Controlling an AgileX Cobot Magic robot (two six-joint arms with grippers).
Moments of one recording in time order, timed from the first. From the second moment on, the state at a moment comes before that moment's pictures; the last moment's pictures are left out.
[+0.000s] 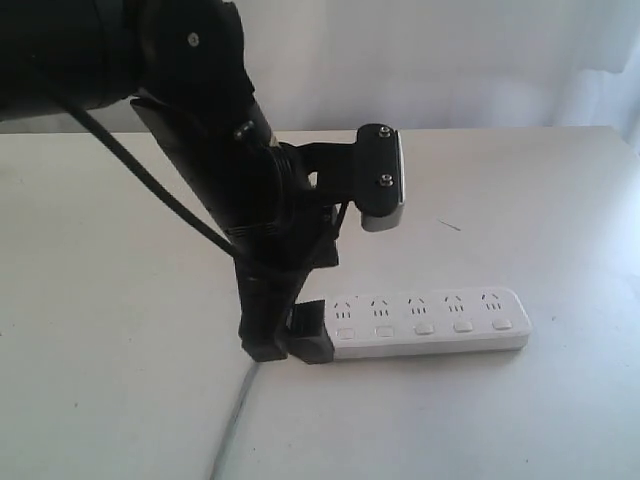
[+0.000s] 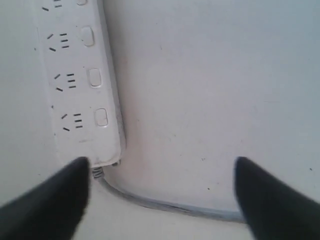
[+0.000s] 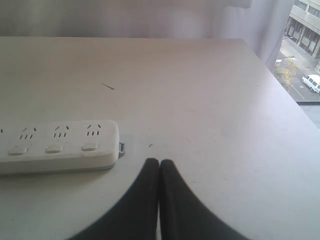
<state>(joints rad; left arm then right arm) -0.72 1.66 -1.42 -0.24 1.06 0.94 -0.05 0.01 0.00 0.14 0.37 -0.12</state>
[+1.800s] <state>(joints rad) -0.72 2.13 -1.59 -0.07 1.01 0.81 -0.05 0.01 0.00 0.14 0.37 -0.12</state>
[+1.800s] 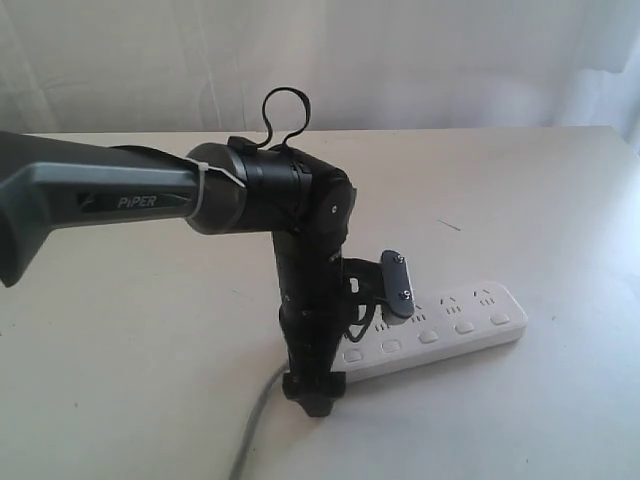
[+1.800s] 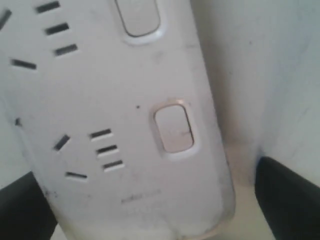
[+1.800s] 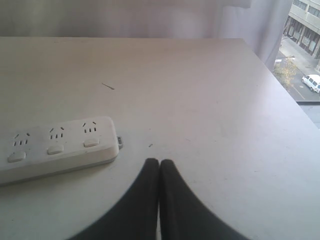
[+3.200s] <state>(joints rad) -0.72 2.17 -1.64 -0.11 0.94 0.63 -0.05 0.01 0.00 0.14 0.37 -0.12</state>
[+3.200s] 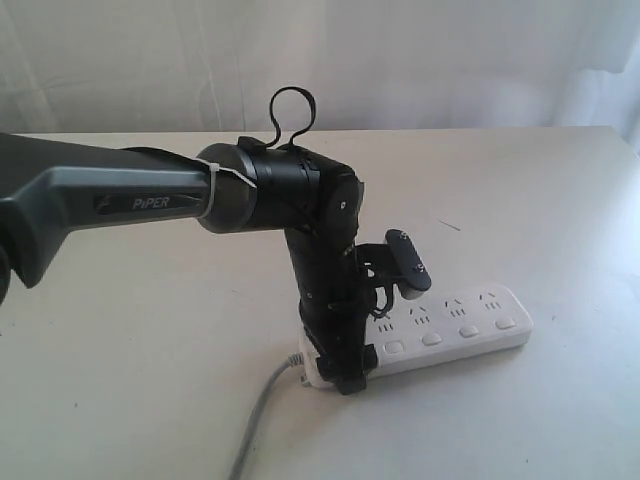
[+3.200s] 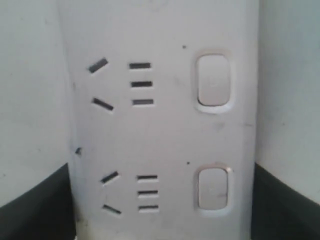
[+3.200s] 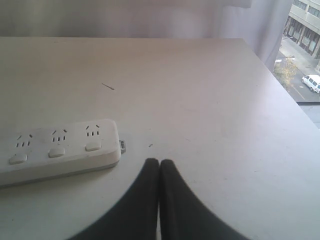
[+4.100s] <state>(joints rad) -0.65 1.96 -1.45 0.08 1.13 0.87 -0.05 0.01 0.00 0.14 0.37 -0.12</state>
